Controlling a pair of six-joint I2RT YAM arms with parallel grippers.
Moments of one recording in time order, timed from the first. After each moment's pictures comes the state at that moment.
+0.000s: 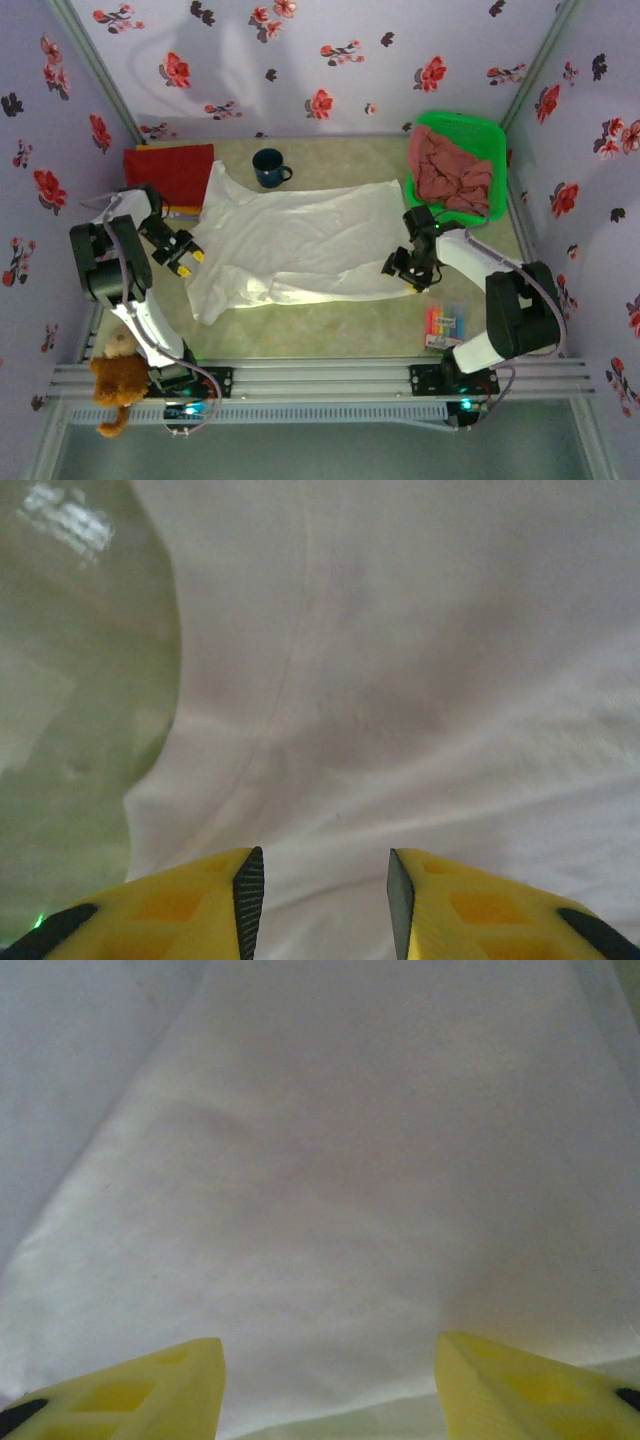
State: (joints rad) left arm 0.22 1.90 1.28 -1.20 0.31 -0.52; right arm 0.30 1.51 0.84 -0.77 -0.26 0.76
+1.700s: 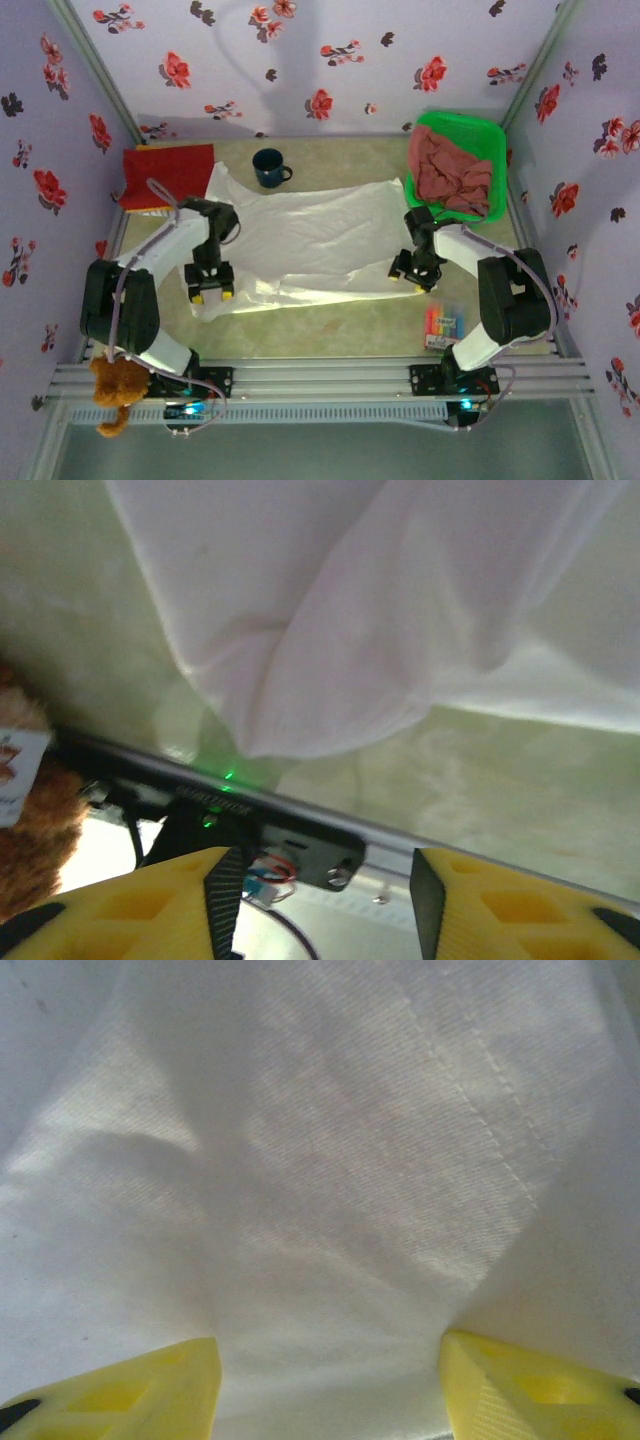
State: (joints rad) left arm -0.39 1.54 1.11 -1.49 -0.04 -0.60; right arm 0.27 1.58 0.86 -0.80 -0.17 0.66
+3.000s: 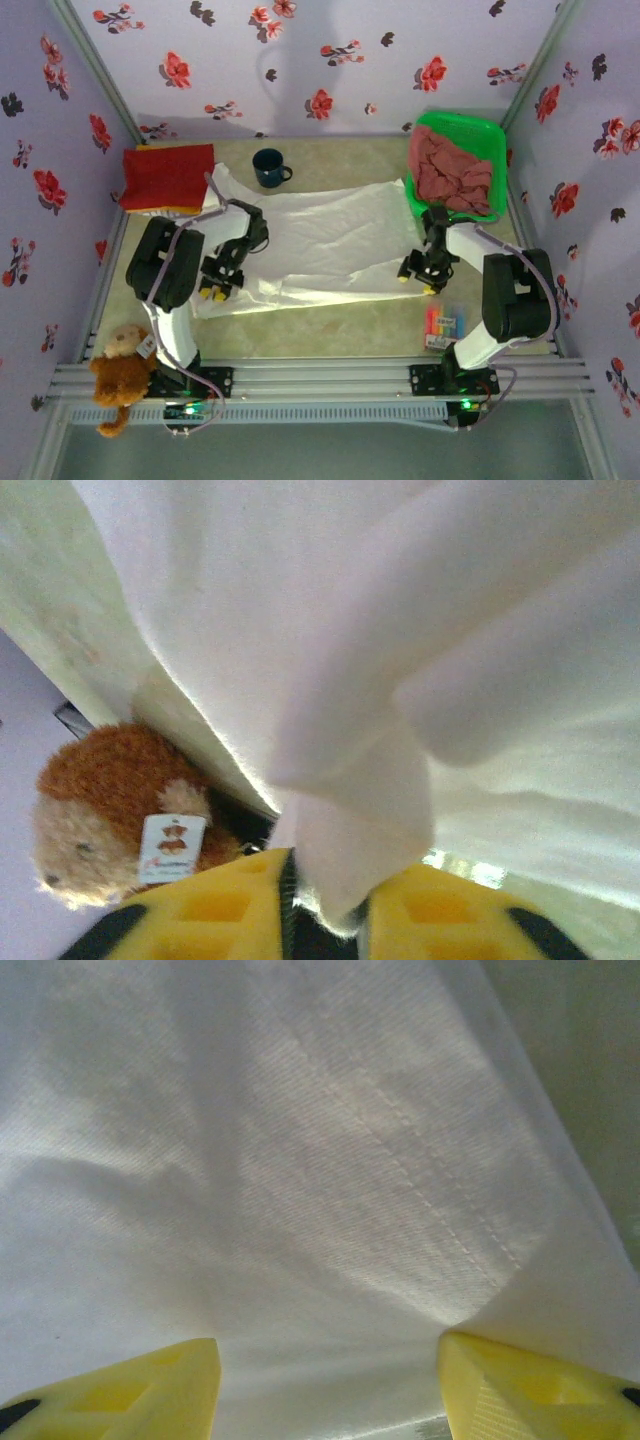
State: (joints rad) left arm -0.48 1.89 1.19 -1.48 -0.32 -0.47; right arm 0.14 1.58 0.86 -0.85 -0.22 0.55
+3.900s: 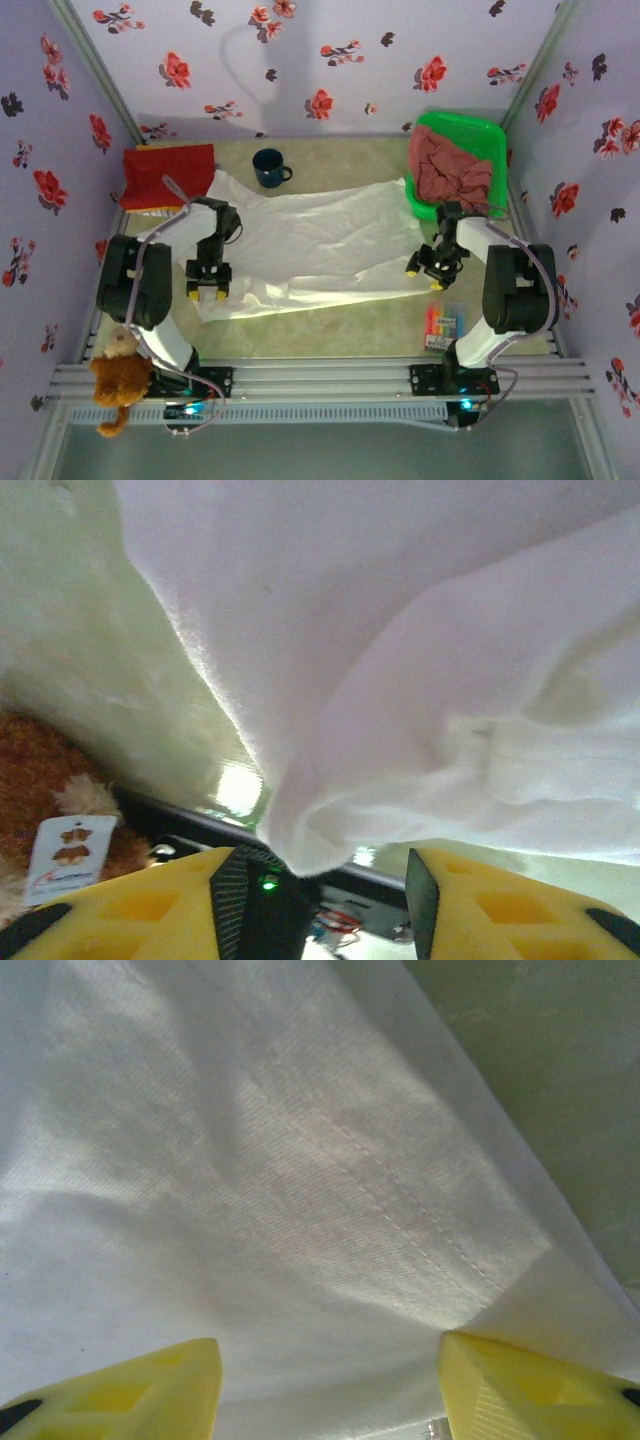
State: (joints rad) left arm -0.31 1.68 1.12 -1.40 -0.12 -0.47; right arm 0.03 1.63 0.91 -0.87 -0.26 0.46
